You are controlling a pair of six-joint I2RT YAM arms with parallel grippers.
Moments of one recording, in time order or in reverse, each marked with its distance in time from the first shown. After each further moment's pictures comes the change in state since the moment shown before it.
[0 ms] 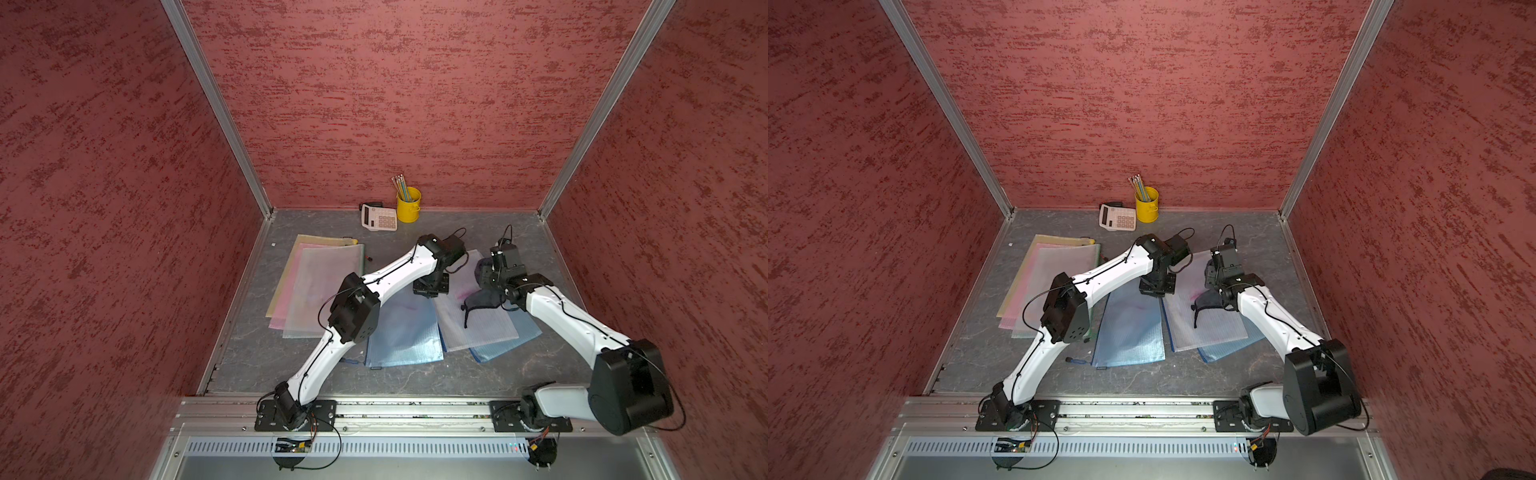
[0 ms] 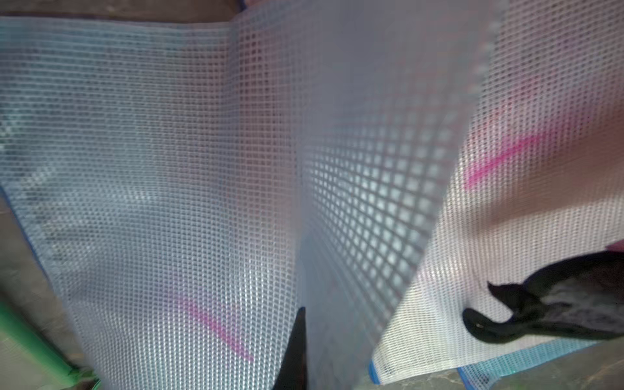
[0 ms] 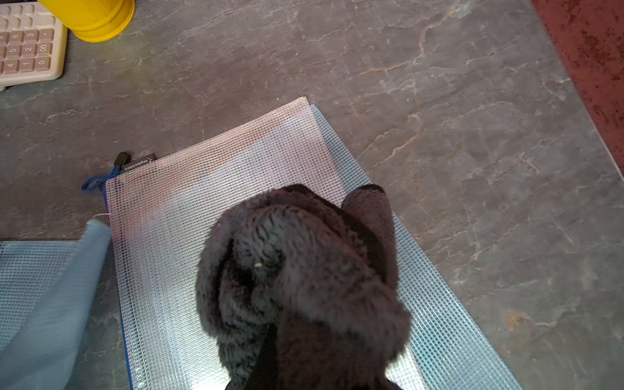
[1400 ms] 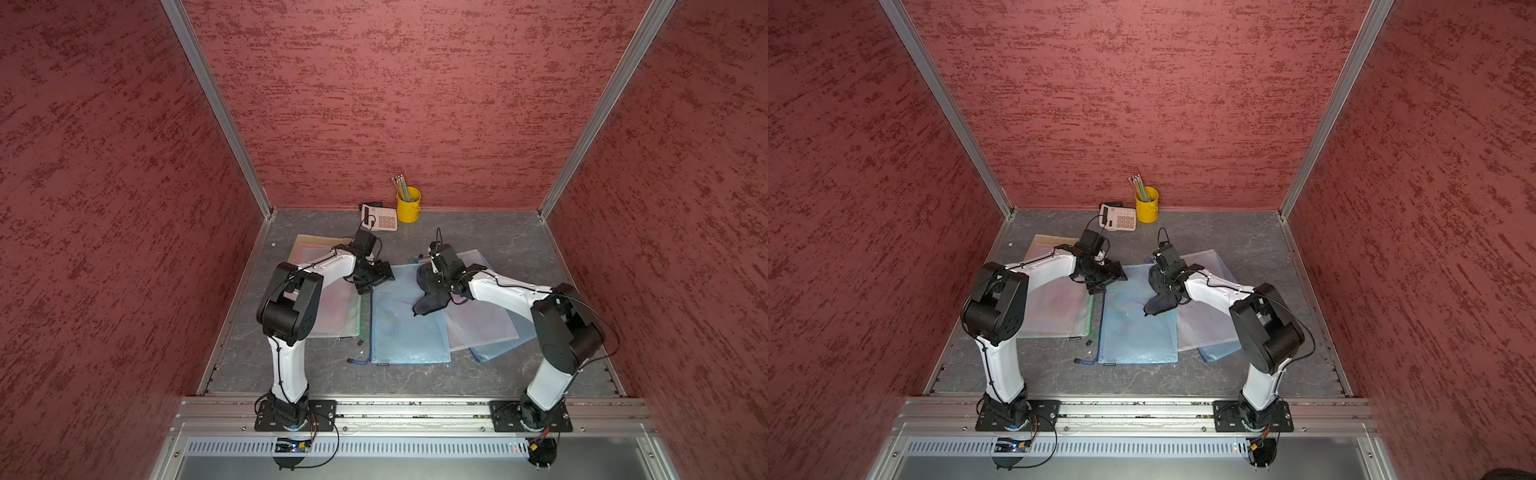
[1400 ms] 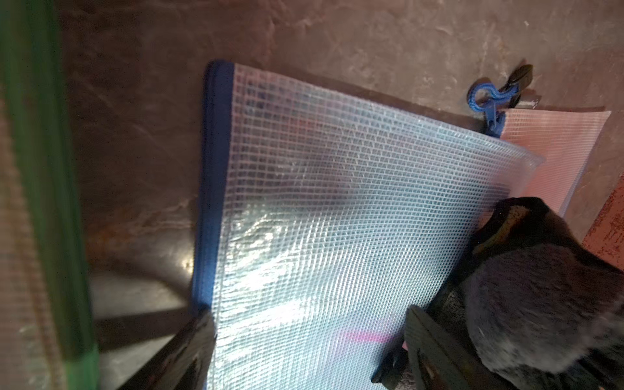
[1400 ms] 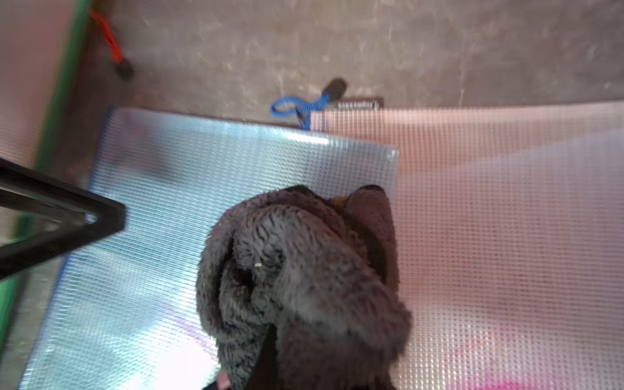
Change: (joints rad) left arm 0.475 -0.459 -0.985 0.791 0.302 0.037; right arm 0.322 0.446 0.238 0.109 -0.122 -0.015
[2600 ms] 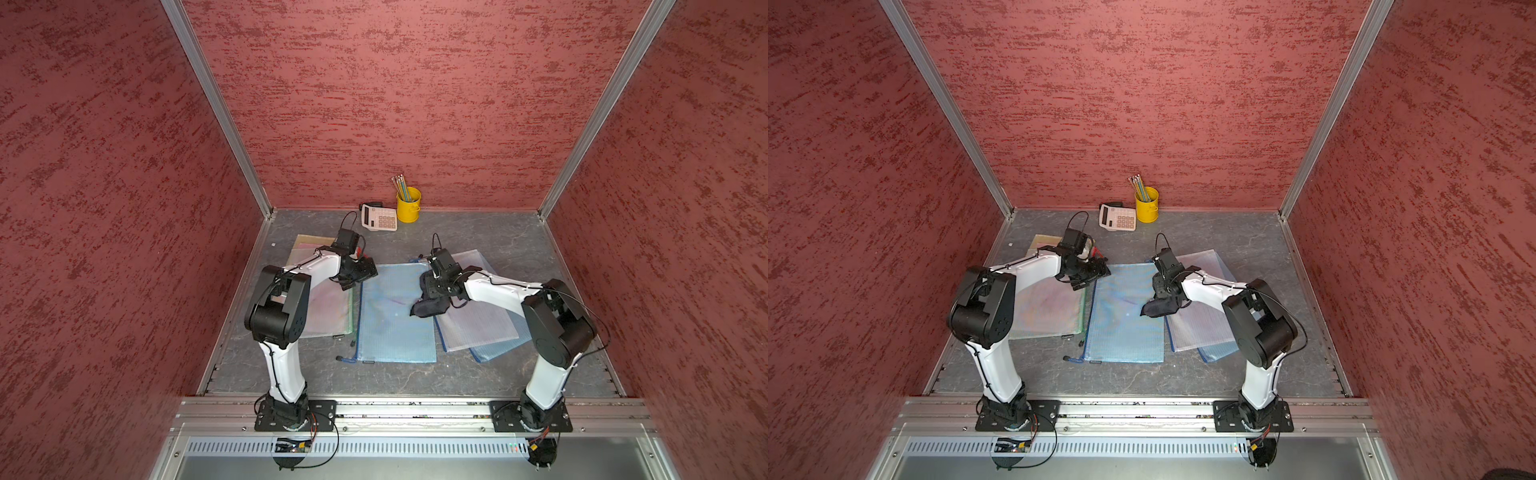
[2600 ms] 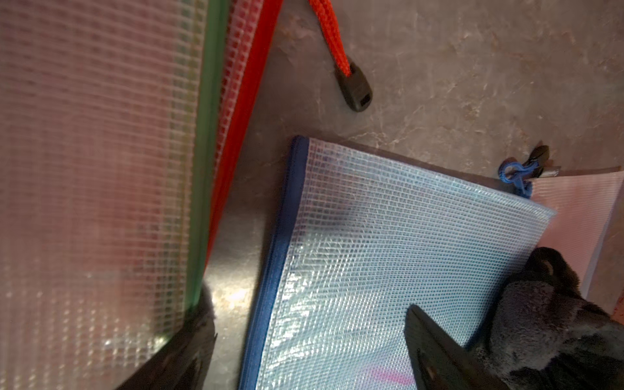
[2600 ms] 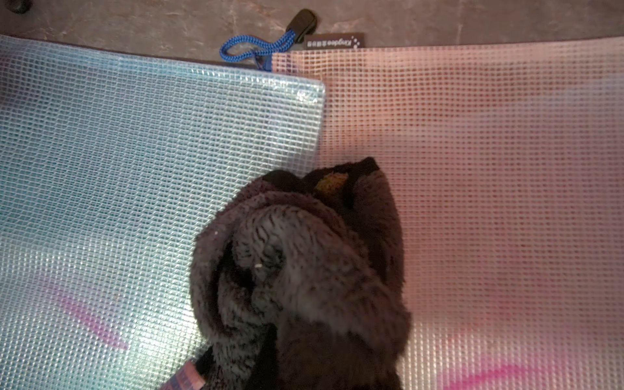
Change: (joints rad) left arm 0.095 -0.040 -0.064 0.055 -0.085 0.080; right arm 0.002 0.035 -0.008 -0.035 0.042 0.012
